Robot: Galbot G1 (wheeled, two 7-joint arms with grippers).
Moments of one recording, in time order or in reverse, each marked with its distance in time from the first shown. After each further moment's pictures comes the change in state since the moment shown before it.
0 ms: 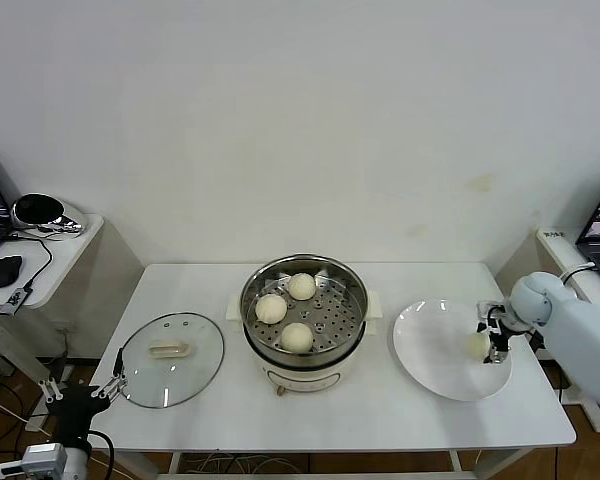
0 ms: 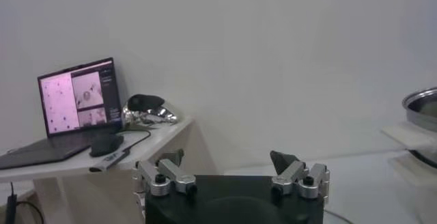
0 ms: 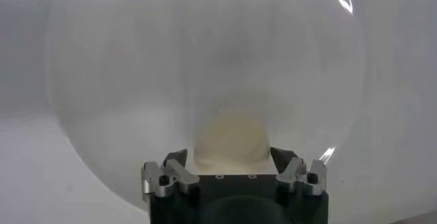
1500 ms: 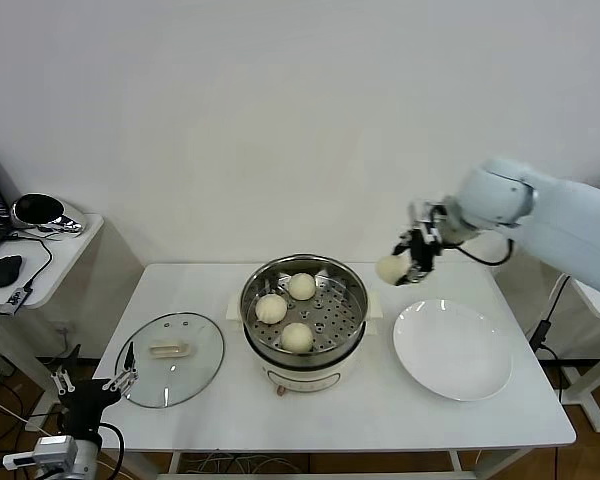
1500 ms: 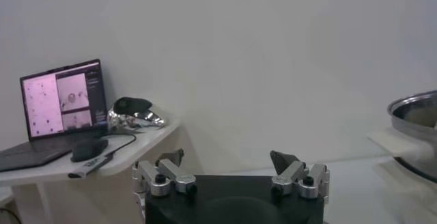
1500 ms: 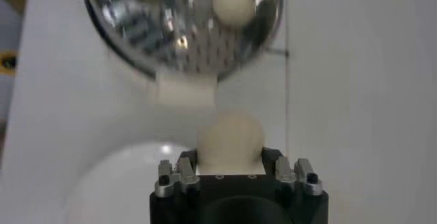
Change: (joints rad) left arm -0.037 0.012 0.039 0.011 -0.004 -0.001 -0.001; right arm 0.899 0.029 -0.802 0.548 0.829 -0.371 0.143
